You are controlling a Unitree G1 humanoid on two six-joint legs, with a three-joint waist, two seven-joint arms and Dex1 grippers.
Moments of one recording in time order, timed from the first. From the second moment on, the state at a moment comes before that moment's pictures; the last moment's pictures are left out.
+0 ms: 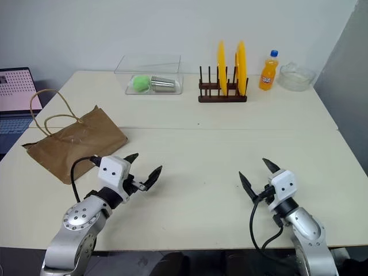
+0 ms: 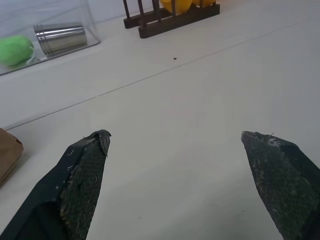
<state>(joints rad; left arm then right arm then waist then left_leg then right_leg) 0.07 0.41 0.08 -0.46 -0.21 0.37 -0.41 0.18 -0.35 -0.05 -0.39 0.22 0.04 0.45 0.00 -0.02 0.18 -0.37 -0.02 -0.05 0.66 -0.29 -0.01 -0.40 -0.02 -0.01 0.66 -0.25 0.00</state>
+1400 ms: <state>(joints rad) 0.15 0.59 0.35 -0.50 -0.22 0.25 -0.47 -0.15 -0.48 0.11 -0.38 0.38 0.22 0.79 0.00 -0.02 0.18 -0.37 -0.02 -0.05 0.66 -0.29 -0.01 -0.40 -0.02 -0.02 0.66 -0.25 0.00</state>
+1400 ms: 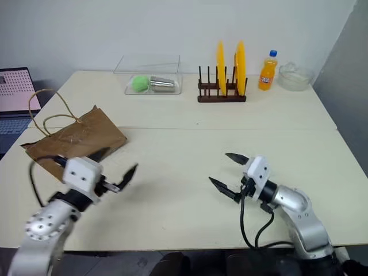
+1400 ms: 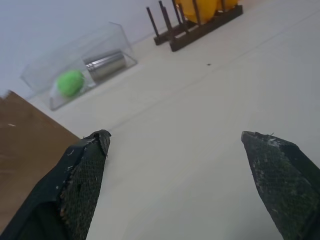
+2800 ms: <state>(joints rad) -0.51 0.98 0.39 0.50 -0.31 0.19 -0.81 -0.38 -0.47 0.16 -0.38 0.45 0.33 0.89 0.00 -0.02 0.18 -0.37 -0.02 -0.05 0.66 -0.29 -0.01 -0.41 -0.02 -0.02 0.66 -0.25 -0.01</state>
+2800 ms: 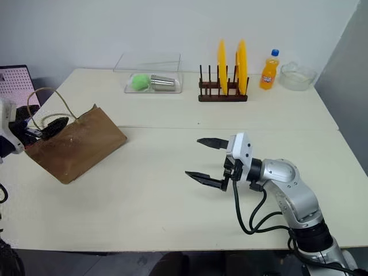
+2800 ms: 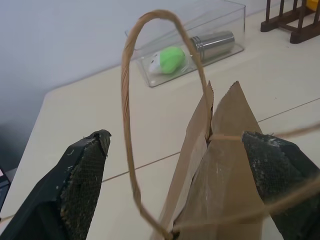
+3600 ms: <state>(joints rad) -0.70 1.04 0.34 0.60 -0.29 0.25 -0.95 -0.37 -0.49 0.15 -0.39 0.45 0.35 0.87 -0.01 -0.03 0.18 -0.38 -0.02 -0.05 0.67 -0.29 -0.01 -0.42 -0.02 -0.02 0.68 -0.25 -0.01</state>
